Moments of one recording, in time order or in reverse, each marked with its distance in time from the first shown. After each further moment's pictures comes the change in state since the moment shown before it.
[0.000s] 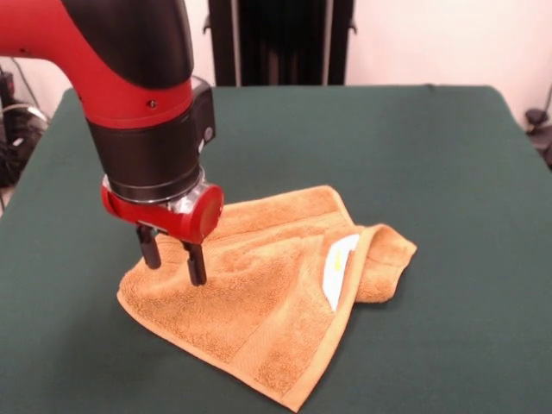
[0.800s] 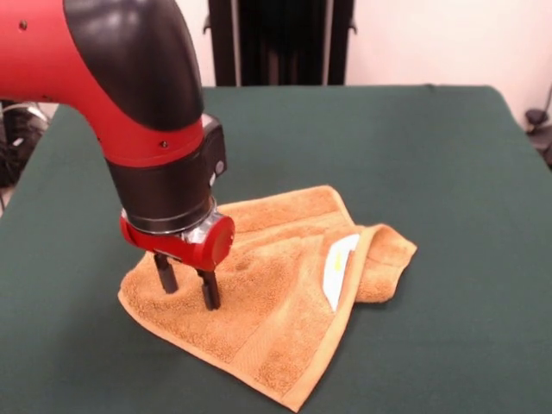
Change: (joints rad) arm -0.004 0.076 0.000 -0.005 0.051 -0.071 0.000
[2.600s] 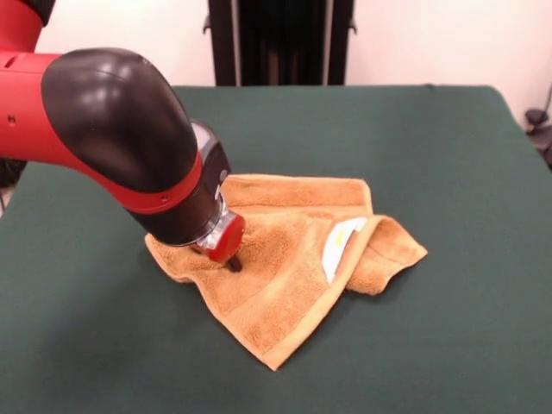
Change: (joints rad) arm 0.043 0.147 -0.060 -0.220 0.058 0.469 0.000
